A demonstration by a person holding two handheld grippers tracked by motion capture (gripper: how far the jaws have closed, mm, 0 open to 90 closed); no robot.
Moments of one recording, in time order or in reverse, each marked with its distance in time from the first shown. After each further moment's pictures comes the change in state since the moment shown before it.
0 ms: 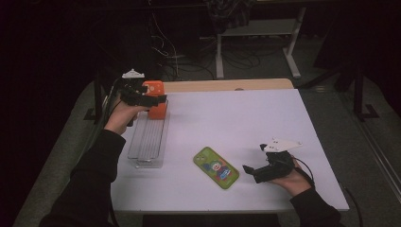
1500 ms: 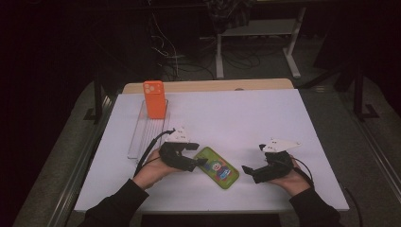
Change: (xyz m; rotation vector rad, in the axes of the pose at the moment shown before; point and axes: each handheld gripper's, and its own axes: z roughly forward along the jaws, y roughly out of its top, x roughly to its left) left arm -0.167 -0.099 0.012 0.138 -0.393 0.245; right arm 0.002 0.001 0.001 0.015 -0.004 -0.010
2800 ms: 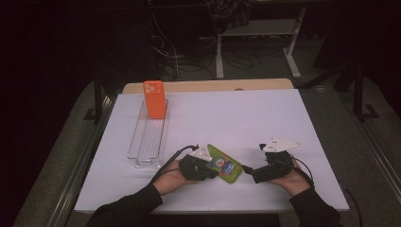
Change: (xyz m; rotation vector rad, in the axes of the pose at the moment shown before) left arm -0.017 -0.015 0.066 0.151 -0.138 0.056; right arm 0.001 0.001 -0.001 -0.012 -0.002 -0.001
